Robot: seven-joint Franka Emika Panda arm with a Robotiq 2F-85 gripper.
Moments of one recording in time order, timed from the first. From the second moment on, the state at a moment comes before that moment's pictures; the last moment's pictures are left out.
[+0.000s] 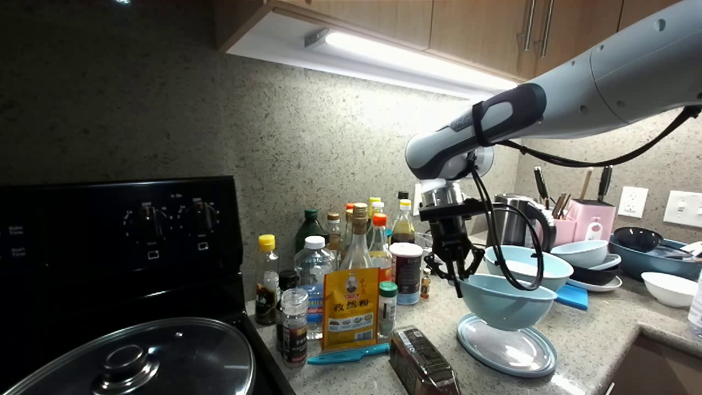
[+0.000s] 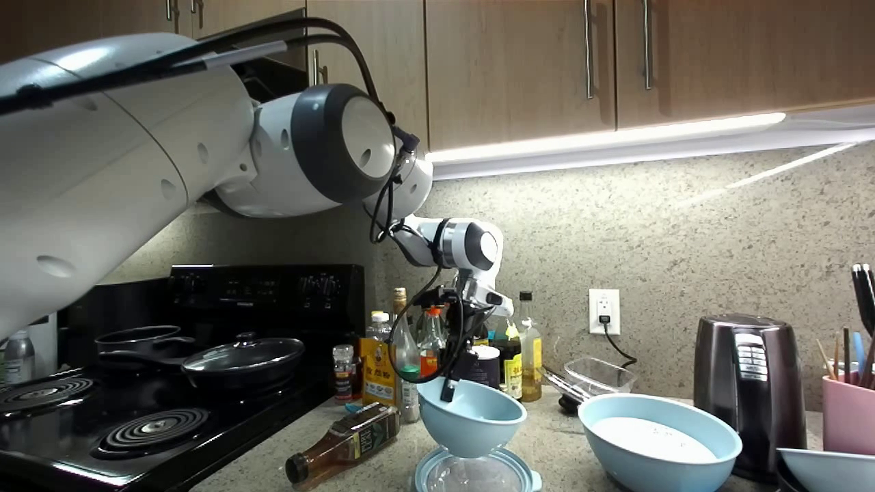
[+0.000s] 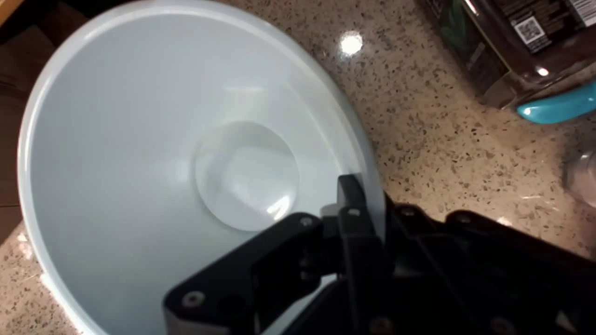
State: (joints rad) arm -0.05 0.80 -0.07 -1.19 0.11 1.51 0.65
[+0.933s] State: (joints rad) arm 0.03 0.80 -0.13 -1.33 0.06 1.73 0.70
